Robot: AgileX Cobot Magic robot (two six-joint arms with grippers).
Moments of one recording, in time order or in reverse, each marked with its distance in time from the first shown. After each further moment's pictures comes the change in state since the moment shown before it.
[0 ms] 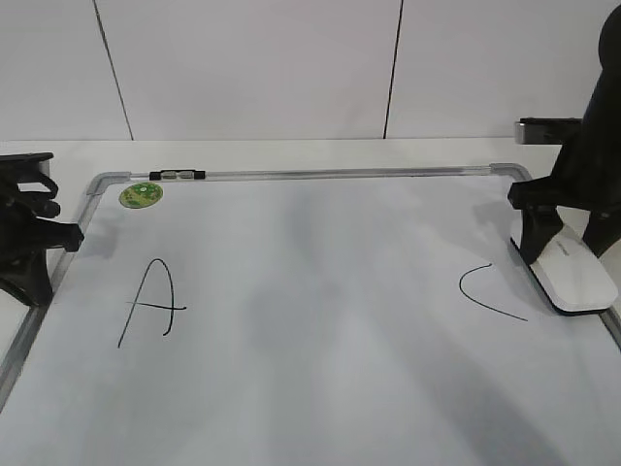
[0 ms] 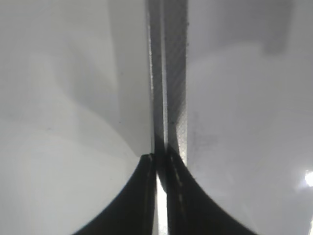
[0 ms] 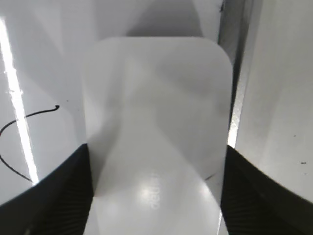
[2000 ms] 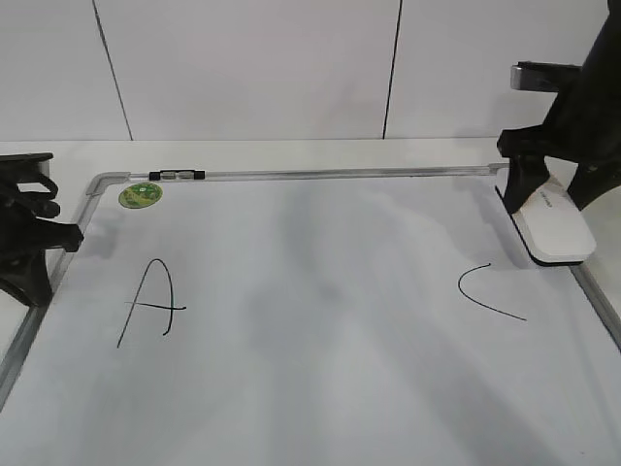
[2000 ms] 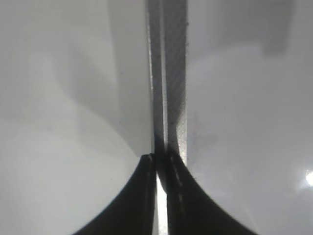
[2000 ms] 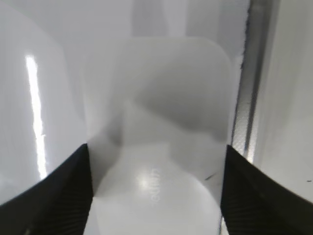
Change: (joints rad) left arm 0.000 0.000 0.000 0.000 0.000 0.000; right arm 0.028 -0.033 -0.106 0.056 0.002 0.021
